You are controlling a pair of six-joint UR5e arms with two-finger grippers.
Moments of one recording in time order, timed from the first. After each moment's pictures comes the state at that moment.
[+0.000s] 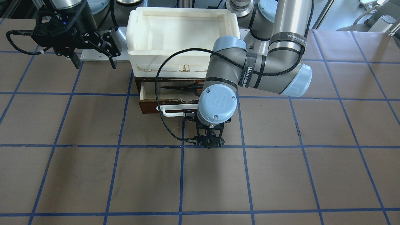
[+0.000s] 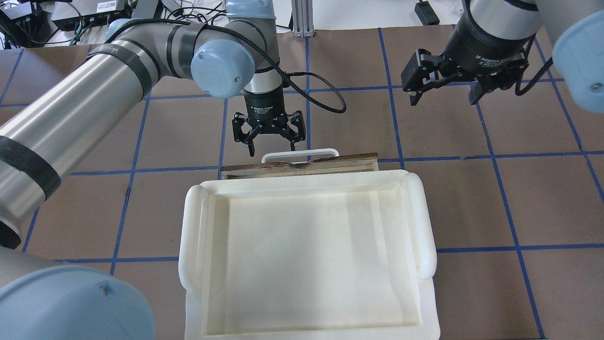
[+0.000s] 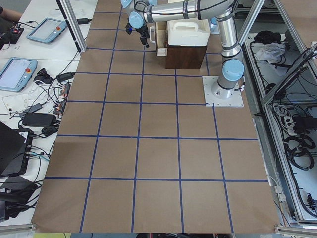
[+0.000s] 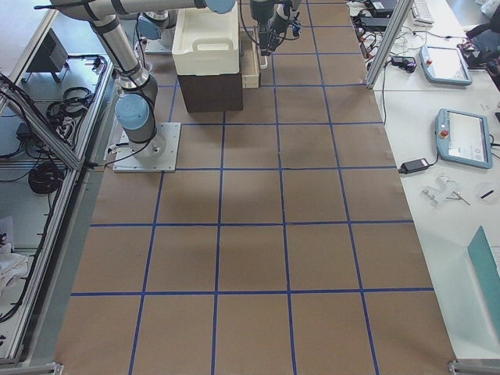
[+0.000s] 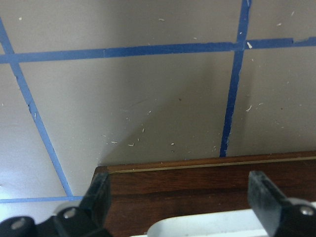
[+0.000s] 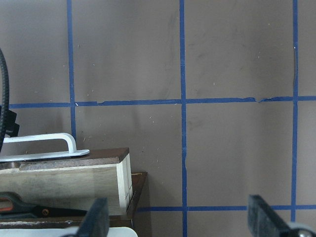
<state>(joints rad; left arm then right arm) -1.83 -2.05 -1.40 -1.63 1.48 -0.21 1.60 -1.66 1.59 -1.60 -1.54 0.04</state>
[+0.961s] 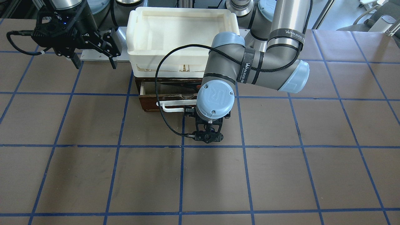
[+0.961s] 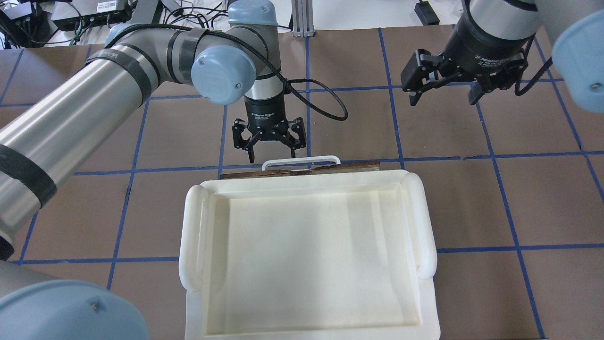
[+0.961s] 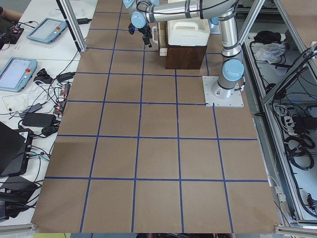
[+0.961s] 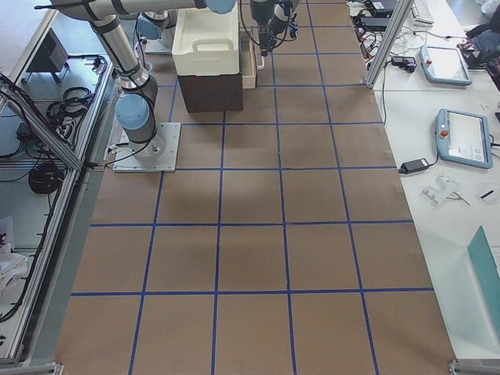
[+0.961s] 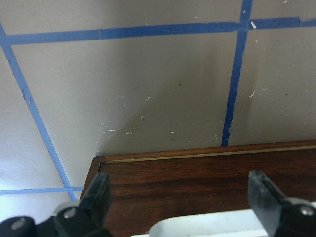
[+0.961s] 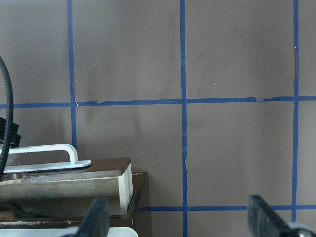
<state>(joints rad) -1.84 -2.03 -1.43 -1.65 1.48 -0.21 1.60 -1.66 1.59 -1.60 -1.53 0.04</state>
